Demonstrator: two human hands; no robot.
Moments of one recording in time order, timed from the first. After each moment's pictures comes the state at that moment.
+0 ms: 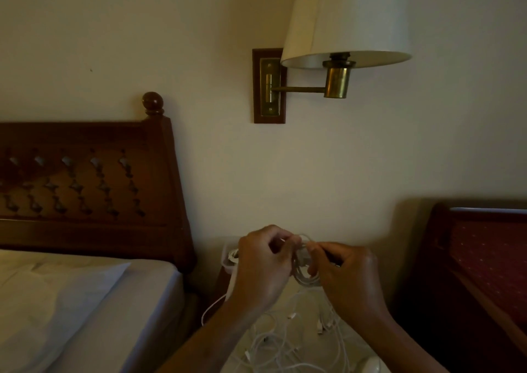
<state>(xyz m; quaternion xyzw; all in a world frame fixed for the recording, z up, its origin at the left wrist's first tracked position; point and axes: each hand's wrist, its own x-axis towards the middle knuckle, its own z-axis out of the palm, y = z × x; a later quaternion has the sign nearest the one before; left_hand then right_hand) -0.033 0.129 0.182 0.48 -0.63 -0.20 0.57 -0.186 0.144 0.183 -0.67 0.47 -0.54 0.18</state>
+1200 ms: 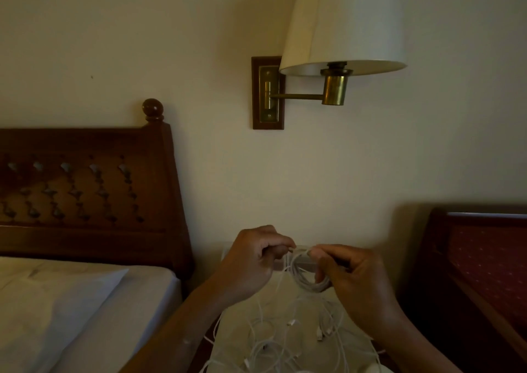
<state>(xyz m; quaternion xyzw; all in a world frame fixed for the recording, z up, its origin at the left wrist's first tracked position) 0.006 0.115 0.199 0.42 -0.79 -0.17 0.42 -0.200 0.148 0.193 -0.65 0.43 -0.54 0.32</state>
